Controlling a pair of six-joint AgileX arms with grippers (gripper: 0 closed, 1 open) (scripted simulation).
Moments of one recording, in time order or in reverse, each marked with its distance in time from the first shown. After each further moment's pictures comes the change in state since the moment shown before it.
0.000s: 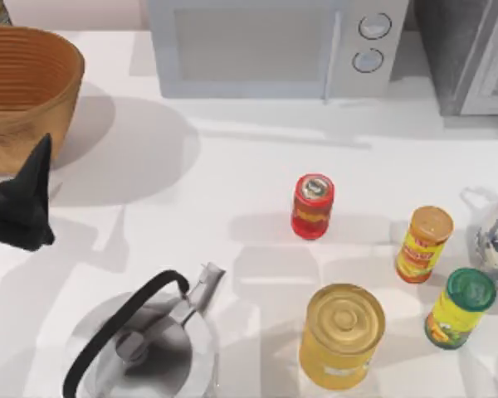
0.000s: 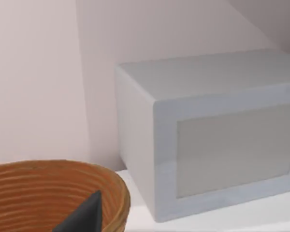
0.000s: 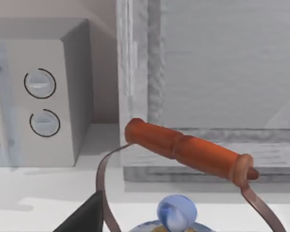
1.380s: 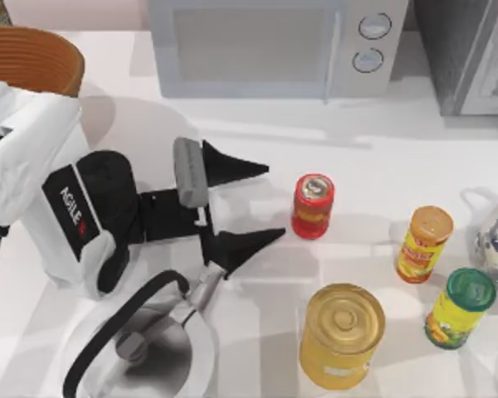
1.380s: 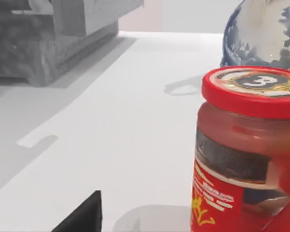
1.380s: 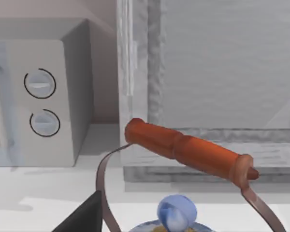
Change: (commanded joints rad) left arm -0.270 1.877 0.714 1.119 0.834 0.007; right arm 0.000 0.000 0.000 0.000 0.000 0.000
